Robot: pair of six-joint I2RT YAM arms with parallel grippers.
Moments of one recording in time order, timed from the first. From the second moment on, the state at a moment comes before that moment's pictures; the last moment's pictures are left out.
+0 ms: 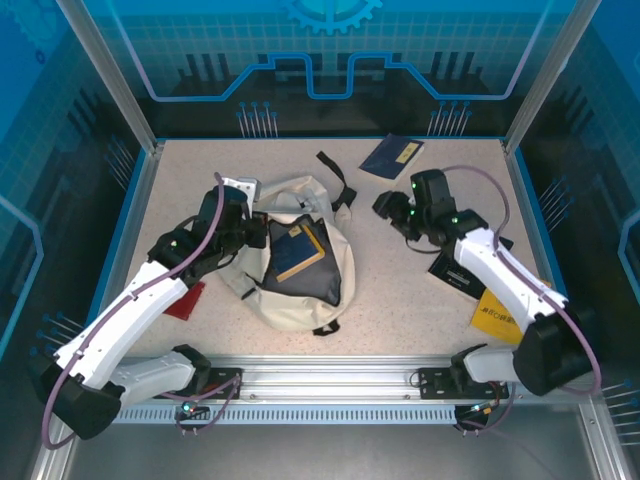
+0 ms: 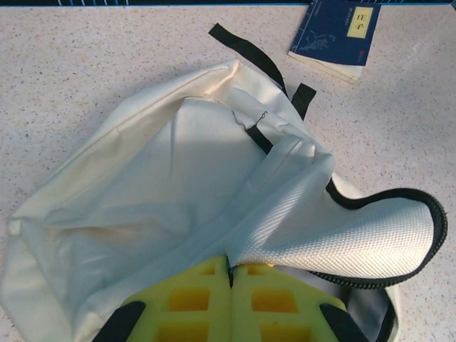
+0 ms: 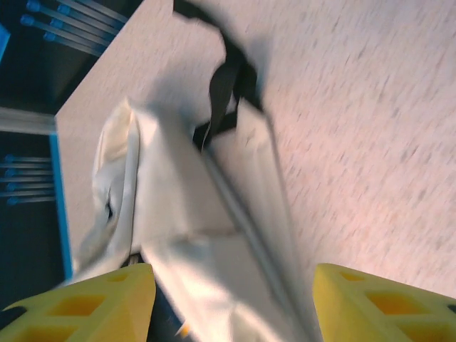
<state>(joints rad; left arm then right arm) -0.50 1.08 1.10 -0.69 -0.14 -0.35 0.35 1.36 1.10 -0.50 -0.13 0.92</state>
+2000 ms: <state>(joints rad) -0.50 1.14 1.02 -0.62 0.02 -0.56 0.10 2.38 1.94 -0.56 -0.24 0.81</state>
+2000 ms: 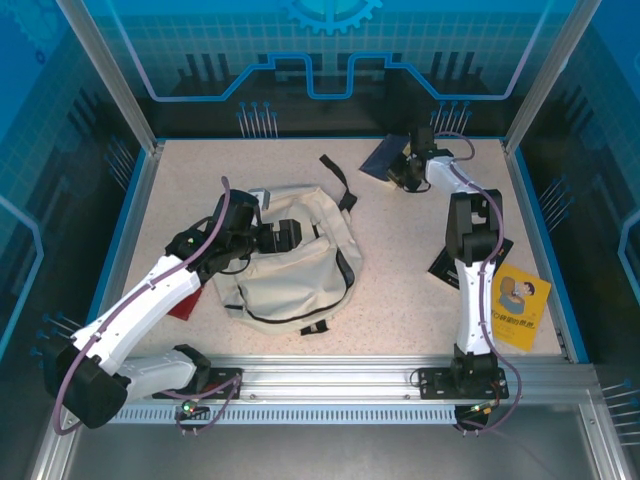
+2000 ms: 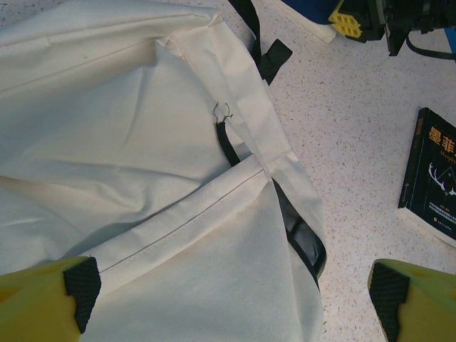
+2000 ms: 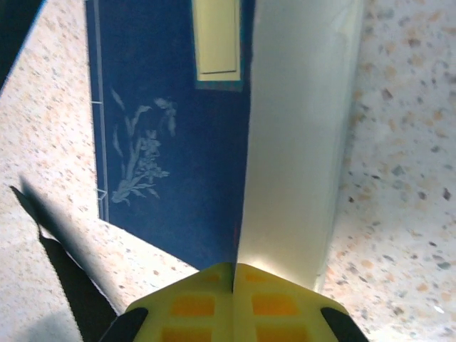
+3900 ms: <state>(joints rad) -0.85 2.01 1.54 -0.54 0.17 -1.01 0.12 1.63 0.94 -0.76 -0.30 0.38</state>
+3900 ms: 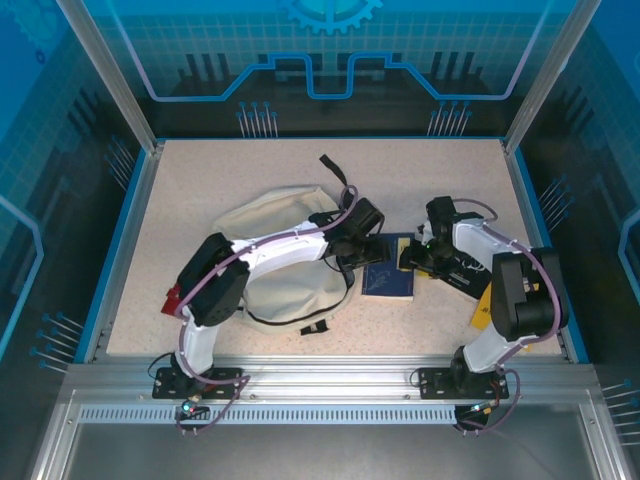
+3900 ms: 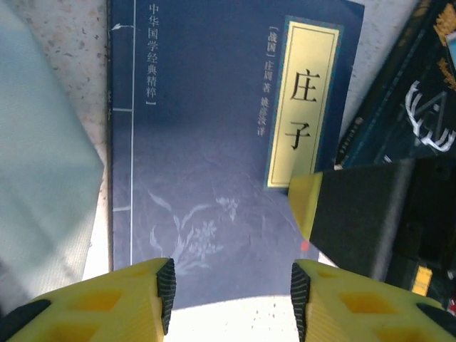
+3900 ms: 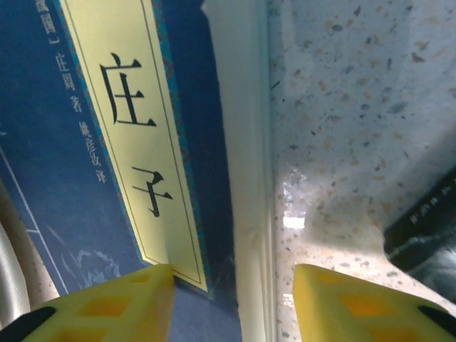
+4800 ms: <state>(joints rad) -0.83 2.17 1.60 -0.64 0.18 -1.06 0.14 1.68 0.96 -0.77 -0.31 0.36</state>
